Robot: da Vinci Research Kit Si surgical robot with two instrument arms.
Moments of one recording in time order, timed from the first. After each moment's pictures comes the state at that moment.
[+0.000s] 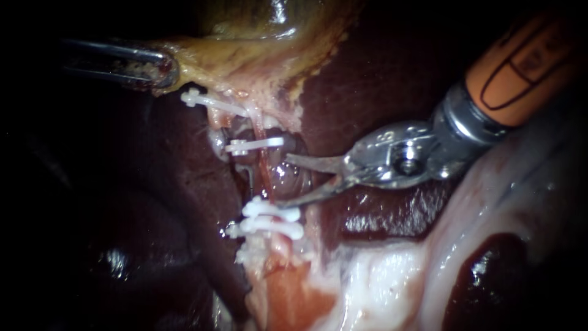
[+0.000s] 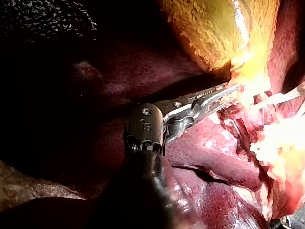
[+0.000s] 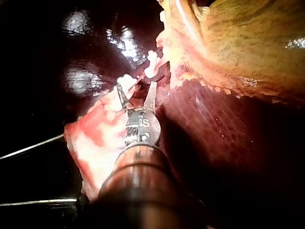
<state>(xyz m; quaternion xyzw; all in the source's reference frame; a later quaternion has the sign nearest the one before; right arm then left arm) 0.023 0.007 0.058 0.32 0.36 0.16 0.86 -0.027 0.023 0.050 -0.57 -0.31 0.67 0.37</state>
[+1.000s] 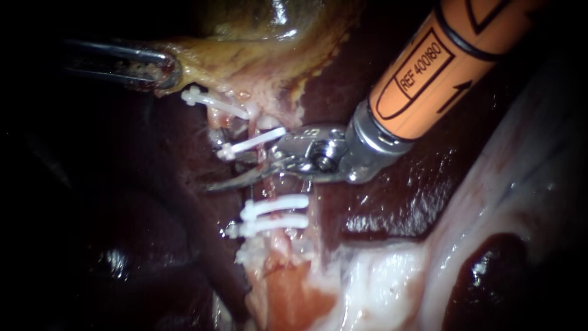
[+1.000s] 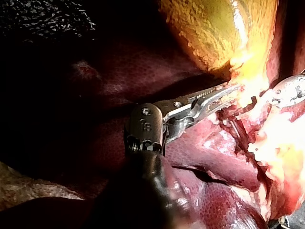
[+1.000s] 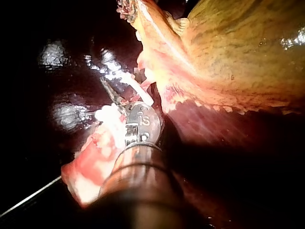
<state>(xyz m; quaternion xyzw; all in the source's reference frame) 0.030 0.007 0.062 0.40 0.45 0.21 0.77 -0.027 0.023 0.050 -0.57 -0.31 0.67 0.37</state>
